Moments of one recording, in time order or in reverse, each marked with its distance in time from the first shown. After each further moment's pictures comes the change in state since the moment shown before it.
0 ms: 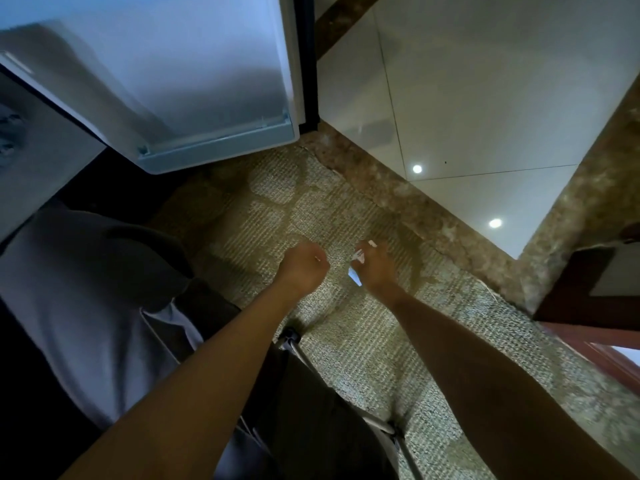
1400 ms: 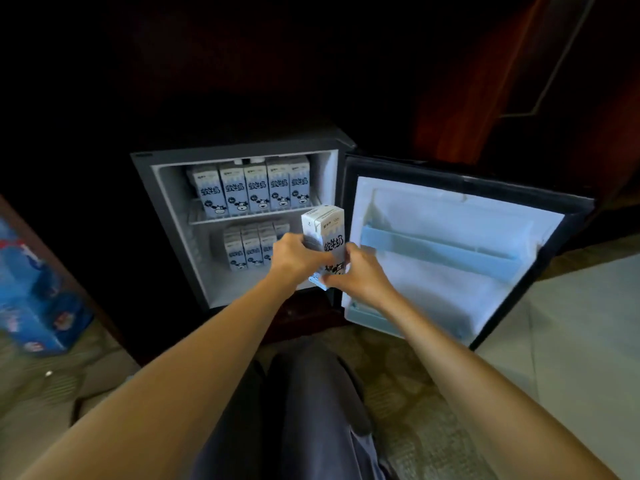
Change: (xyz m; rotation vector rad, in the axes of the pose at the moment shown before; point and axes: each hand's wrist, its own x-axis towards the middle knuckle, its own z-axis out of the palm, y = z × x) left_hand -0.157 -0.059 -0.324 -0.594 0.859 0.092; right_hand -0.137 -0.426 -0.105 0.046 -0.152 -0.882
